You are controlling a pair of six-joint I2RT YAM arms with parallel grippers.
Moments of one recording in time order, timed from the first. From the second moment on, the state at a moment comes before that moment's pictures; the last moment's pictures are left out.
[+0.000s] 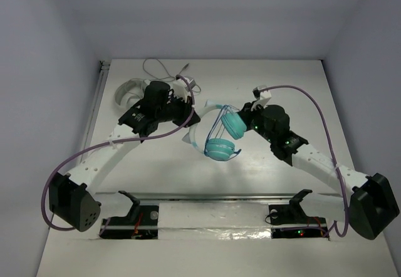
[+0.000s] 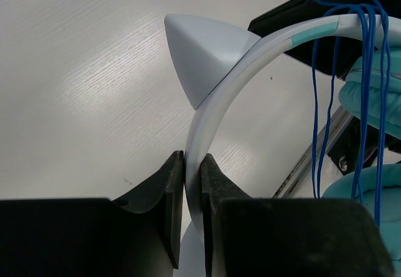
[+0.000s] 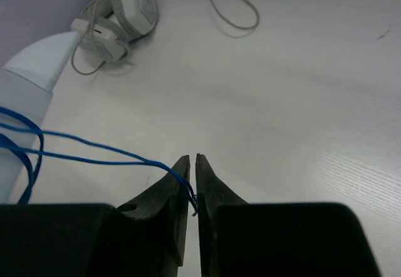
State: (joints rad) left arm -0.54 1.24 1.10 -0.41 0.42 -0.20; right arm 0.59 1.14 0.71 0.21 0.01 0.36
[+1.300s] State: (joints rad) left arm -0.67 1.48 0.89 0.10 0.03 -0.64; right arm 0.57 0.93 0.25 0.51 -0.17 0.86
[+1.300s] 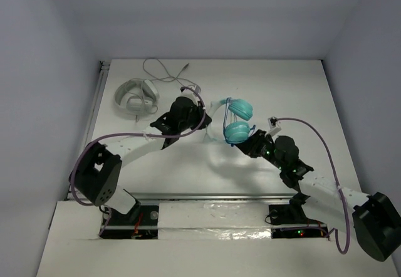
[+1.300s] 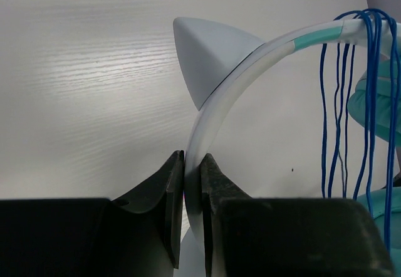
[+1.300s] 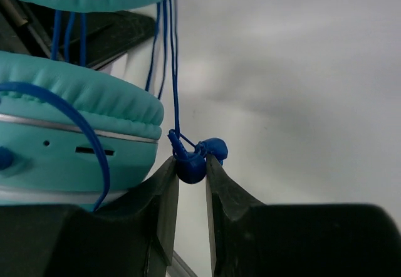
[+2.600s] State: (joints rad) left arm -0.70 1.83 1.12 -0.02 -0.32 -0.61; right arm 0.57 0.61 0.63 -0.21 0.11 0.74
